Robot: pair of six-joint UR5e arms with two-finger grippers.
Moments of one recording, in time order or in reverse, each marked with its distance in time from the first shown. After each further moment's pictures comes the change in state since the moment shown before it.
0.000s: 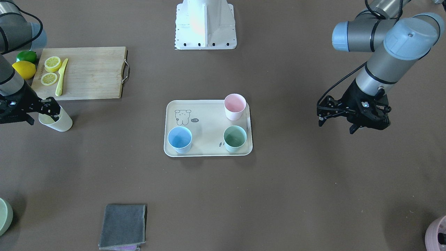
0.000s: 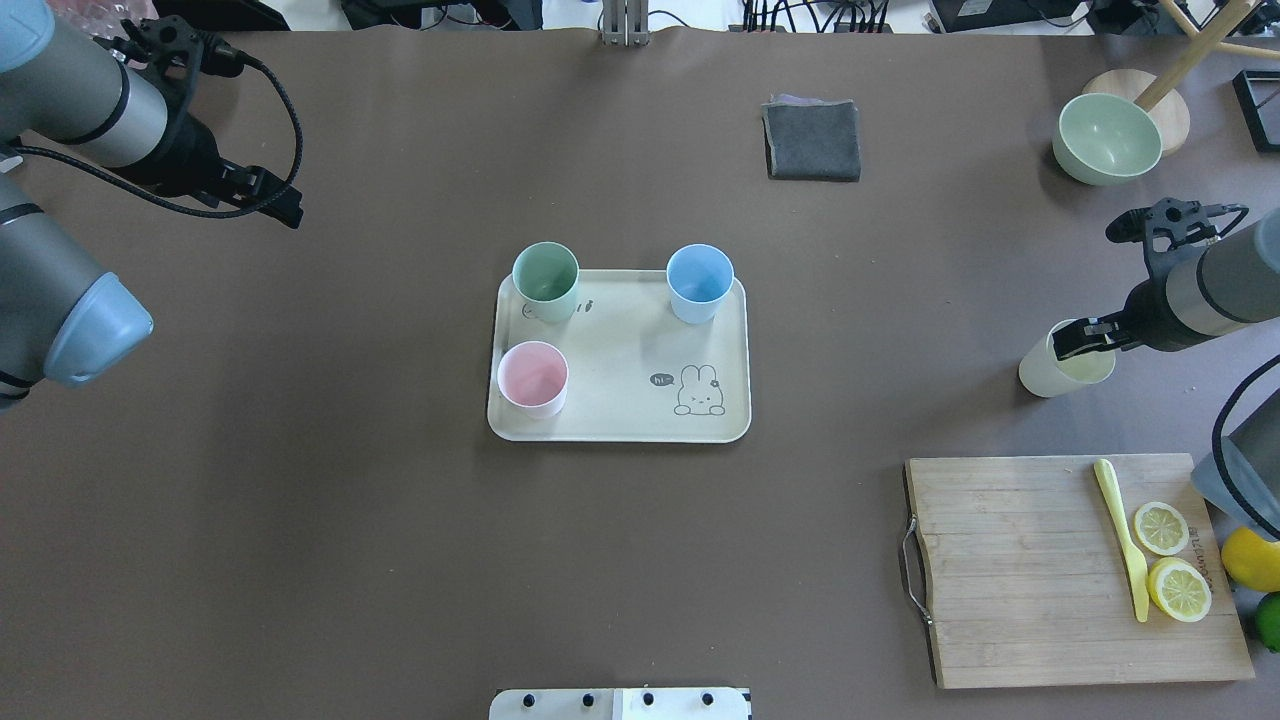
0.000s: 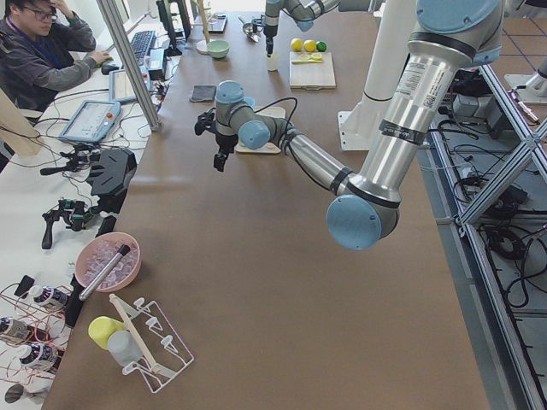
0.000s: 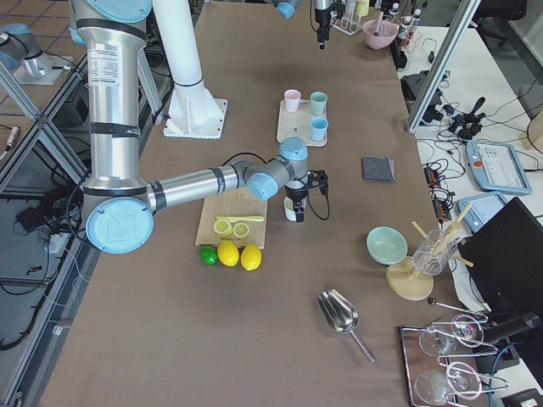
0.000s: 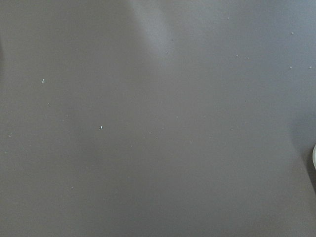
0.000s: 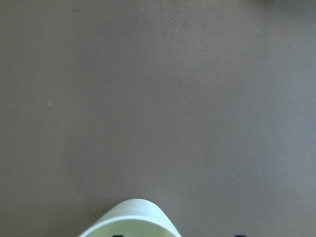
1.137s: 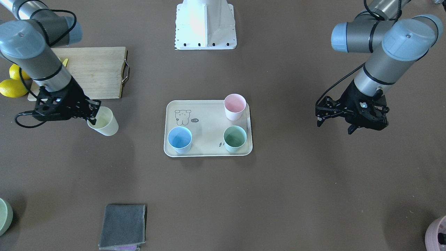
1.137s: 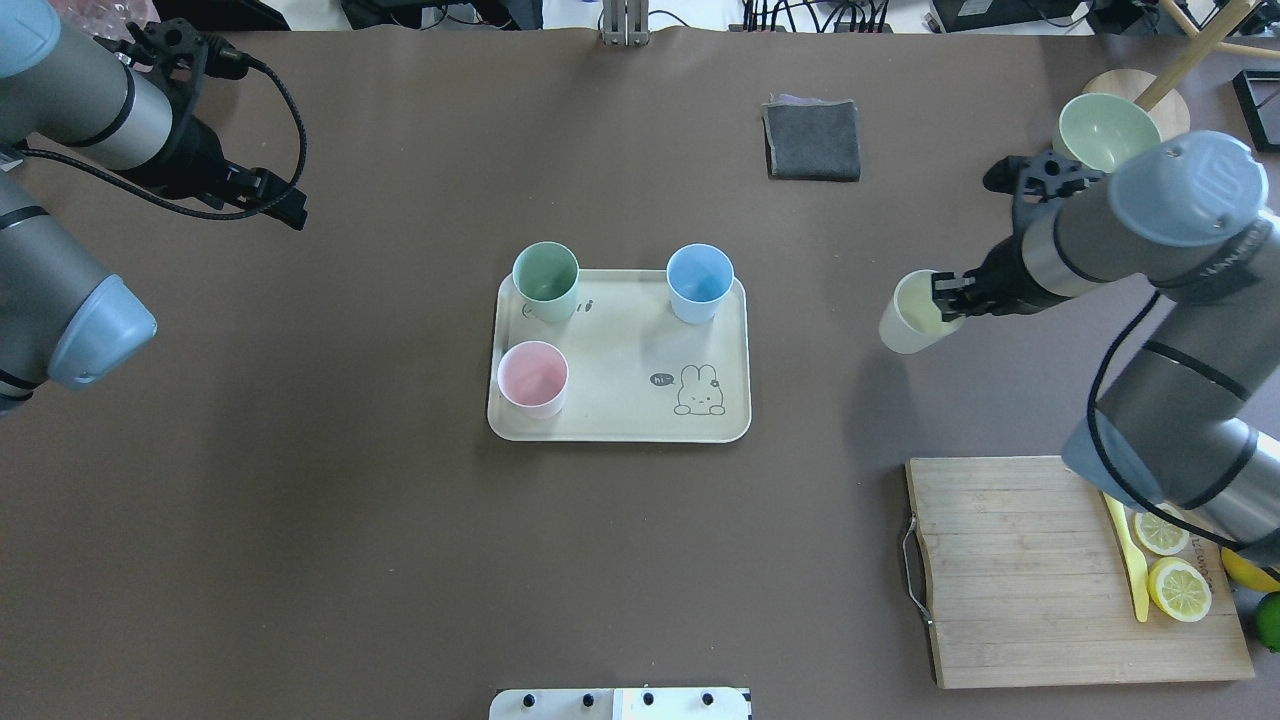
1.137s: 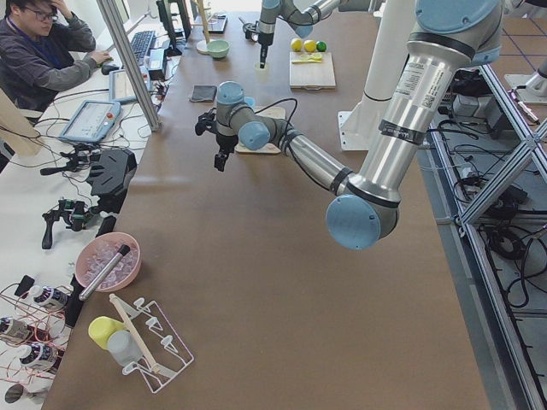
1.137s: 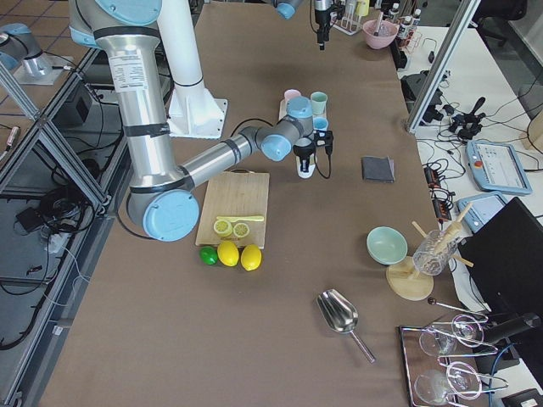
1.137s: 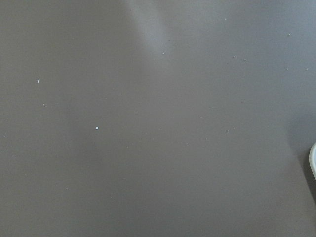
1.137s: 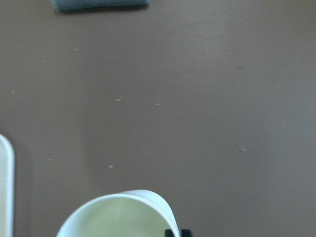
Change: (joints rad) left arm 0.005 0.000 0.005 -0.010 0.000 -0.005; right arm -0.133 0.309 0.069 -0.205 -0.055 0.389
